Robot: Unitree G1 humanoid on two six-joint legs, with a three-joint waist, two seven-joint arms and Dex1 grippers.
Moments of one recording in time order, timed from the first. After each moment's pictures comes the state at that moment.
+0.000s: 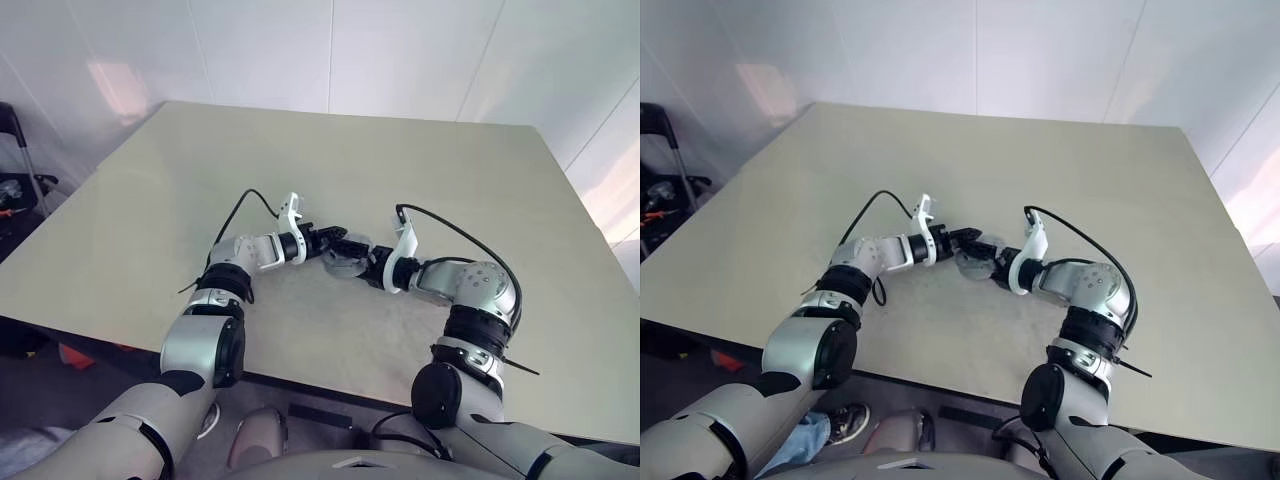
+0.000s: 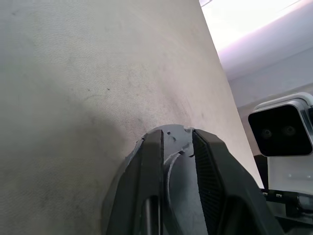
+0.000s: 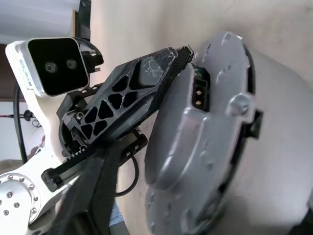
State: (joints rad) left arm -0.90 0.02 0.21 0.94 -0.48 0.78 -0.65; right arm -0.64 0.09 -0.65 0.15 0.50 1.52 0.24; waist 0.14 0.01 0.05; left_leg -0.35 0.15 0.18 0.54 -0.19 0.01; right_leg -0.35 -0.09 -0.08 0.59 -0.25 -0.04
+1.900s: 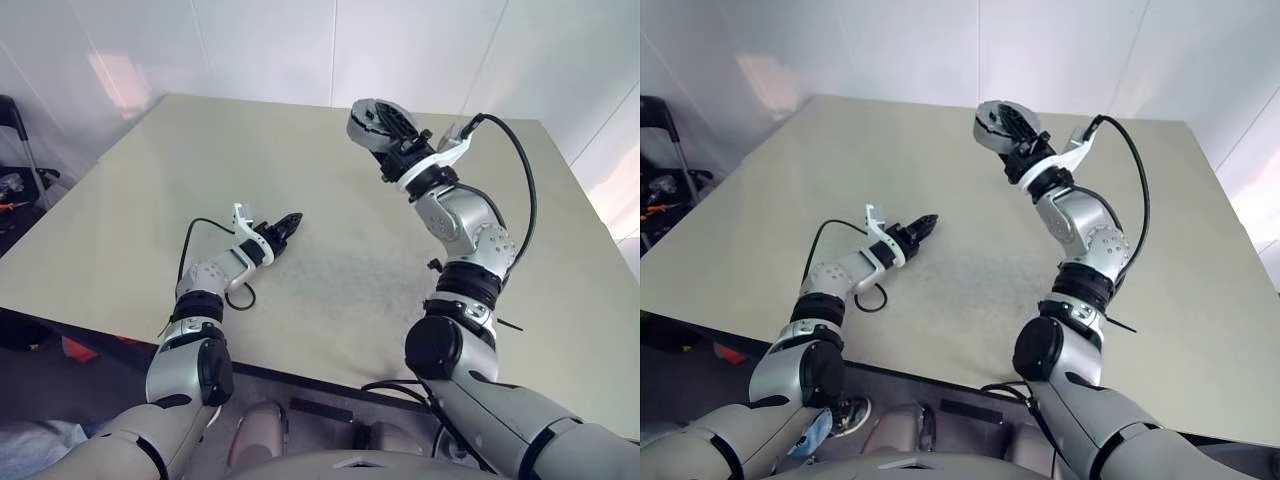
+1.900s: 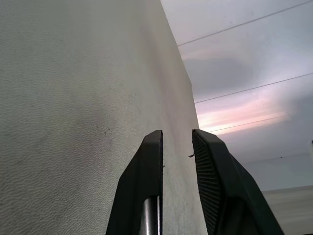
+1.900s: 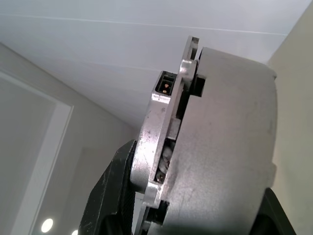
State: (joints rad) left arm -0.74 0.05 0.50 0.80 -0.69 0.75 -0.56; right arm -0.89 0.07 -0.79 0.30 1.38 1.01 -0.14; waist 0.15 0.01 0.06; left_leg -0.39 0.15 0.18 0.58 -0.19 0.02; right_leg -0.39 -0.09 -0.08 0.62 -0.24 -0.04
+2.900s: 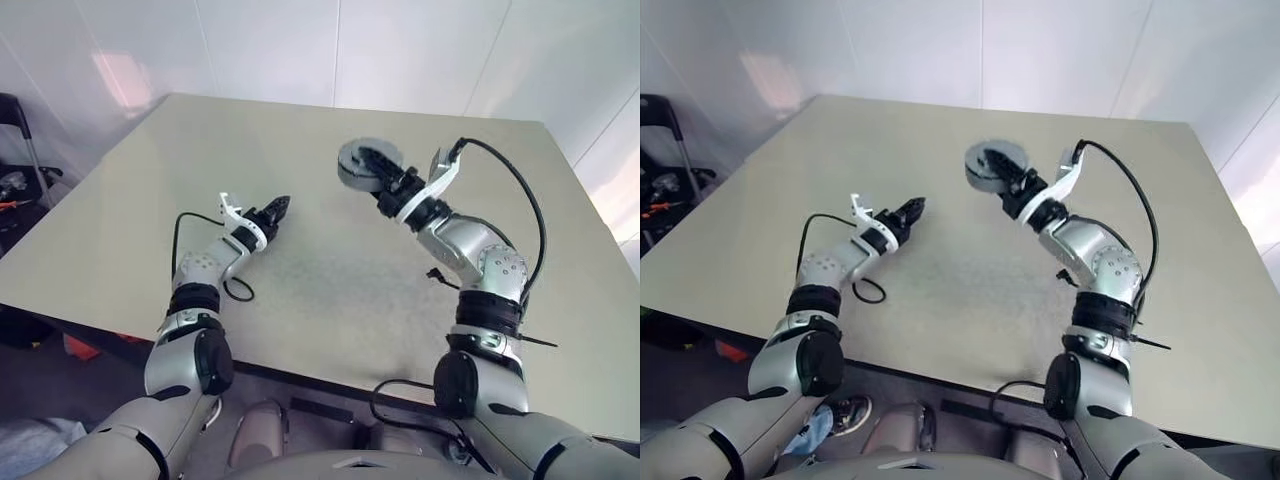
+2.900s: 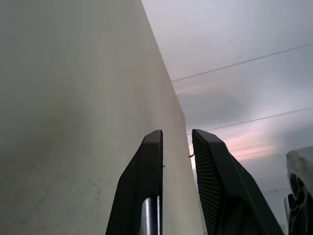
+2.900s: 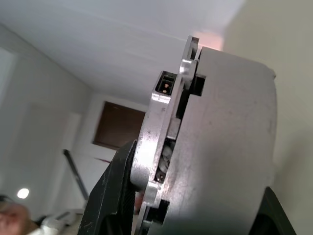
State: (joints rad) left arm -0.78 0.07 0.58 0.81 -0.76 0.71 -0.47; right arm -0.61 -0.10 -0.45 0.22 1.38 1.05 -0.03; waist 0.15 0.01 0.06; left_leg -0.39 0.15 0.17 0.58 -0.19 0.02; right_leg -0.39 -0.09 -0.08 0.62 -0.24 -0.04
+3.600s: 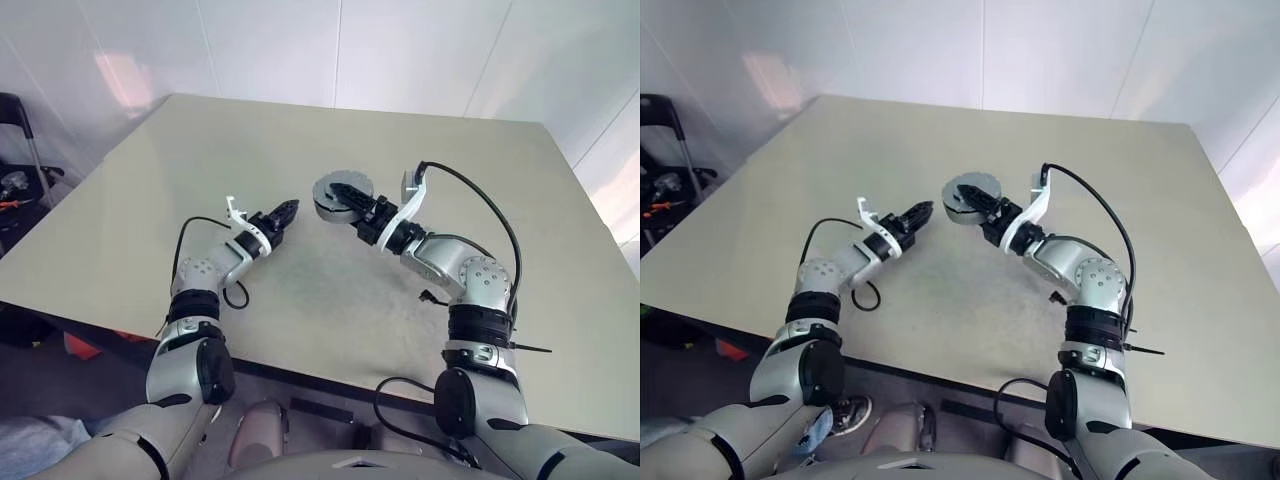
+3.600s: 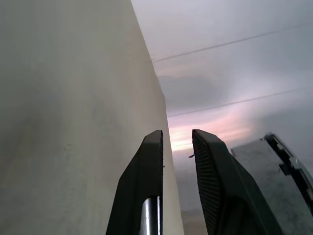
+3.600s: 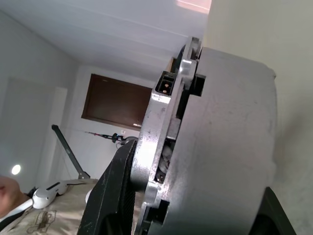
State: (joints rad) left arm -0.74 0.03 0.55 0.70 -0.83 0.86 -0.50; right arm -0.60 -0.06 -0.39 0.22 1.38 1.08 -0.02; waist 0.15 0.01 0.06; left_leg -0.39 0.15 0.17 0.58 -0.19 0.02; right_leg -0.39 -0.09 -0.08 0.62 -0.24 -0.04
